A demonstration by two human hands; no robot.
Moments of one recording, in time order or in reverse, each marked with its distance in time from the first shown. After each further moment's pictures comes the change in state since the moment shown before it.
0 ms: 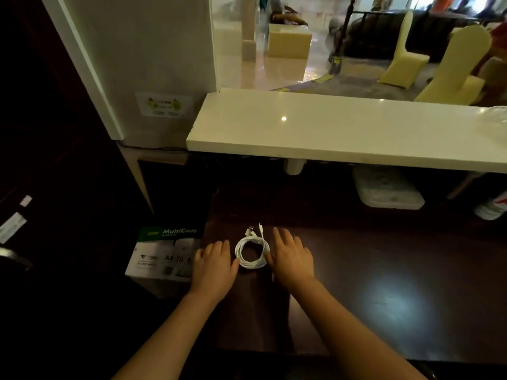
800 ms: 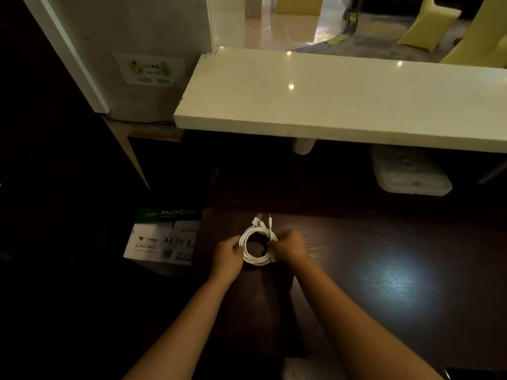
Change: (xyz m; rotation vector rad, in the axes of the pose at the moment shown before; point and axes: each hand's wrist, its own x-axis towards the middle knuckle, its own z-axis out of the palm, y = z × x) left_hand 0.038 0.017 0.043 -0.925 -0.217 -0.406; right_hand 0.058 0.009 0.038 0.770 -0.227 0.427
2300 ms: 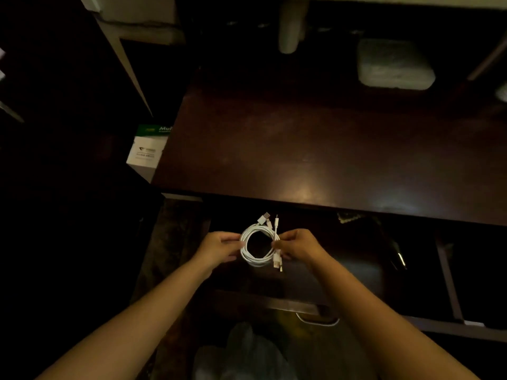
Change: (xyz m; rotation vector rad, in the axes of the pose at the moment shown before) left_hand -0.228 -0.115 0.097 -0.221 -0.197 -0.340; right_hand -0.164 0.251 -0.009 0.173 -0.311 0.115
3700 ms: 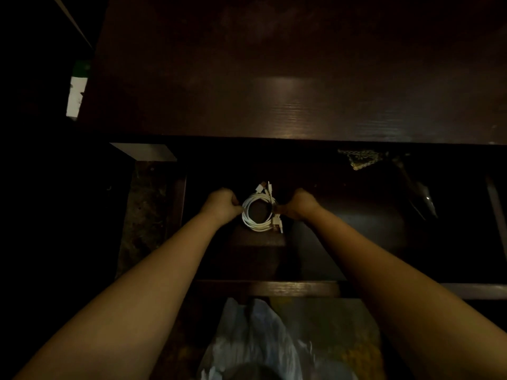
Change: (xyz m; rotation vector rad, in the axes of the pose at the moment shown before) left_hand 0.129 -0.057 0.027 0.848 -0.043 0.129; right_hand 0.099 0.056 0.020 -0.512 0.090 0.131
